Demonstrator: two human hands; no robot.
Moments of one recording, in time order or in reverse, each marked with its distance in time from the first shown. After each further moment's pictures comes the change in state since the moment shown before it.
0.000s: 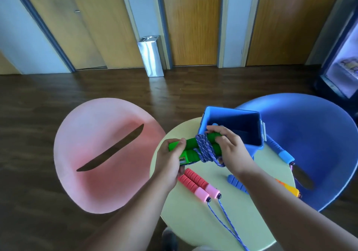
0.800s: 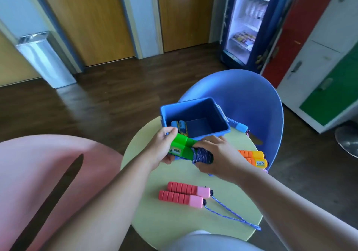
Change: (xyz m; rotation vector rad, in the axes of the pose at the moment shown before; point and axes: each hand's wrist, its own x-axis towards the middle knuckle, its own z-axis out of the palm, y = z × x) left_hand 0.150 0.010 0.044 0.521 -0.766 -0.122; right_hand 0.010 0.047 0.009 -0.977 0.172 0.085
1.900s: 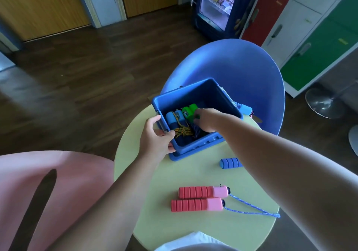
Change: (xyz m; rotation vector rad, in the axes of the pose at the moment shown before) left_hand 0.090 -0.029 -0.039 -0.199 0.083 -0.072; right_hand 0.193 0.045 0.054 -0.176 -0.411 0.594
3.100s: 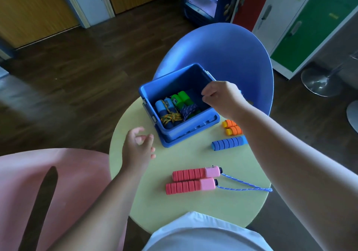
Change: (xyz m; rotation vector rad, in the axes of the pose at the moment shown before) left_hand -0.037 -0.043 -0.025 0.197 0.130 0.095; right_hand -0.101 0.051 -0.019 0.597 0.513 -0.088
